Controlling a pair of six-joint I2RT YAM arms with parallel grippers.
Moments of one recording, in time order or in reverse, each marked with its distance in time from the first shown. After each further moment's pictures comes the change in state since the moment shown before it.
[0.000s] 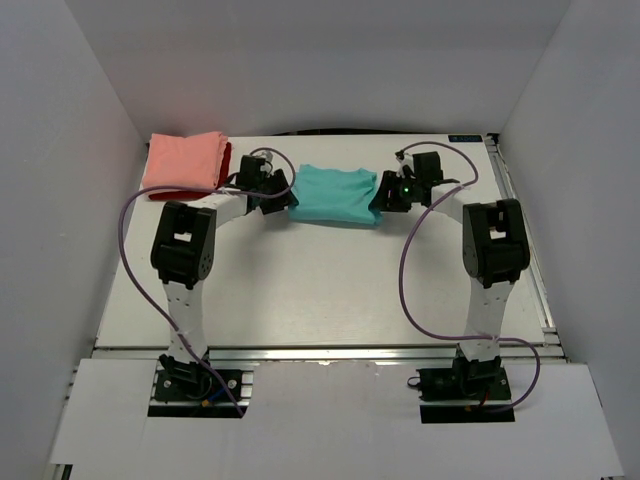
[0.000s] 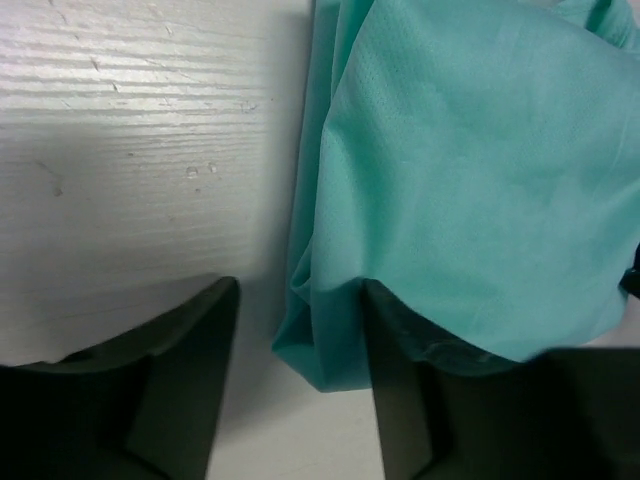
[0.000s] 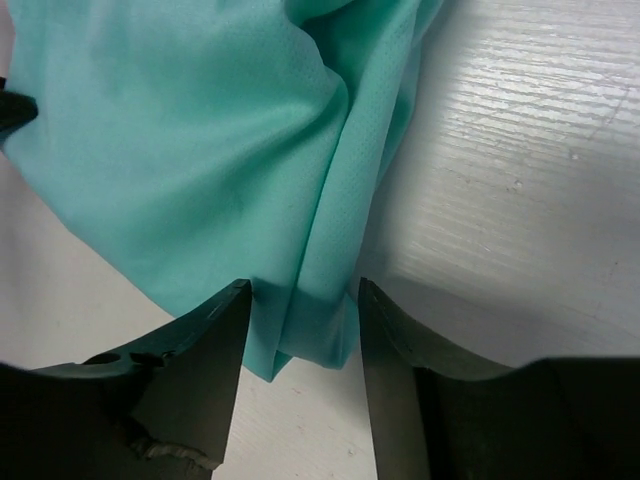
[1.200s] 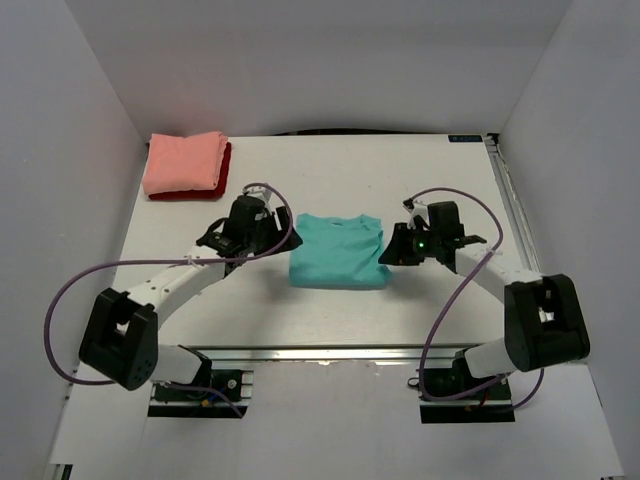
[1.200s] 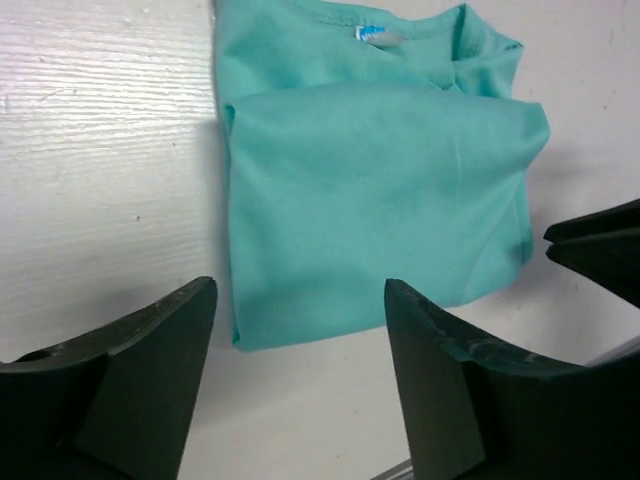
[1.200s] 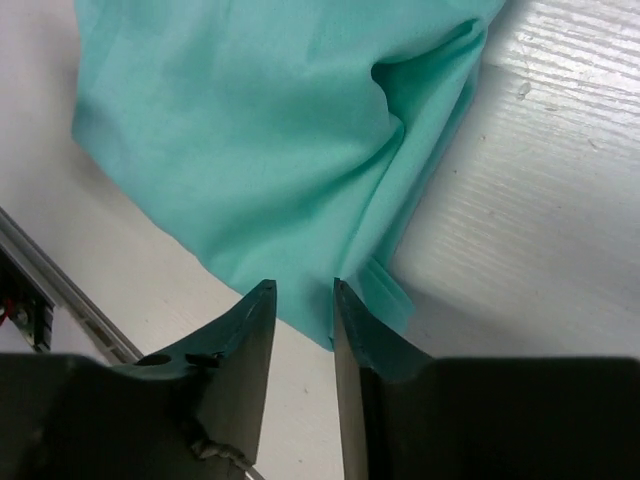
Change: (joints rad) left arm -0.222 -0.743 -0.575 -0.100 -0.143 -0.071; right arm 0.061 -0.636 -0.665 0.003 -0.055 -0.023
